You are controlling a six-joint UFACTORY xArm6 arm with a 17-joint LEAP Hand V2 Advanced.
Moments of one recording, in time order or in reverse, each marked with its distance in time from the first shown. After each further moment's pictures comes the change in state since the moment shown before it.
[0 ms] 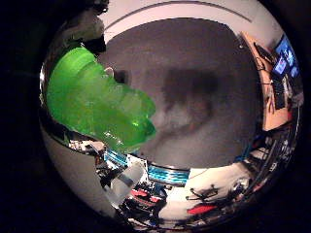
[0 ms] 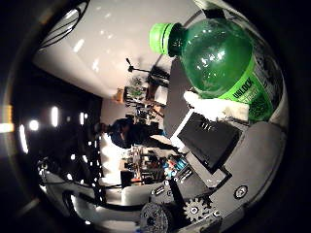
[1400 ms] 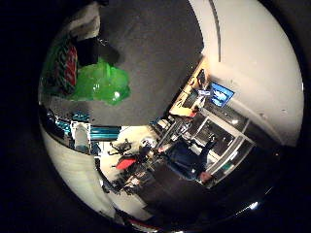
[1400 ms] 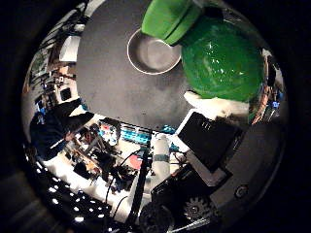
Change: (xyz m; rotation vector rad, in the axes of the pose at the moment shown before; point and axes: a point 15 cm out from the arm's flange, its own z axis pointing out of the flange) arm -0.116 -0.067 0.120 -0.651 0.932 -0.130
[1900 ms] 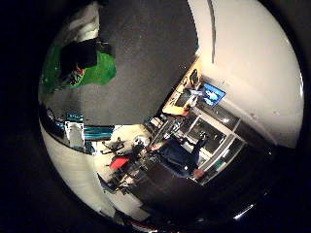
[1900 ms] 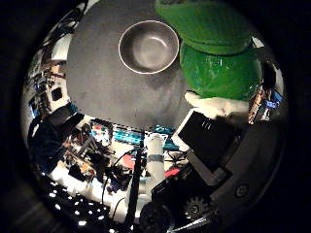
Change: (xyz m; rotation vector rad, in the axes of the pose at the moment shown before) arm -0.001 -0.003 0.004 -0.017 0.016 -0.001
